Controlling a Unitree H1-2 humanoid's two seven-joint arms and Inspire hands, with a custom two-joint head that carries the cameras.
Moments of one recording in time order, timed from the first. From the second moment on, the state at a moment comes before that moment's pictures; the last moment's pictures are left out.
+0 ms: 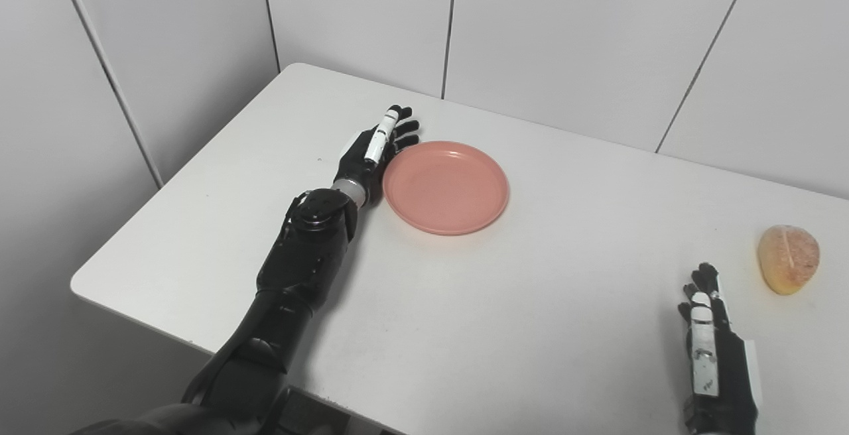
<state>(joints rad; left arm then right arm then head) -0.50 0.22 0.10 0.44 -0.25 0.26 -0.04 0.01 0.03 0.05 -0.11 -0.10 0.05 0.00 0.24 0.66</state>
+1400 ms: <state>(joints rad) -0.31 0.05 -0.08 0.07 -0.22 0.42 -0.13 0.00 0.09 0.11 -0.16 -0.24 0.16 -0.06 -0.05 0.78</state>
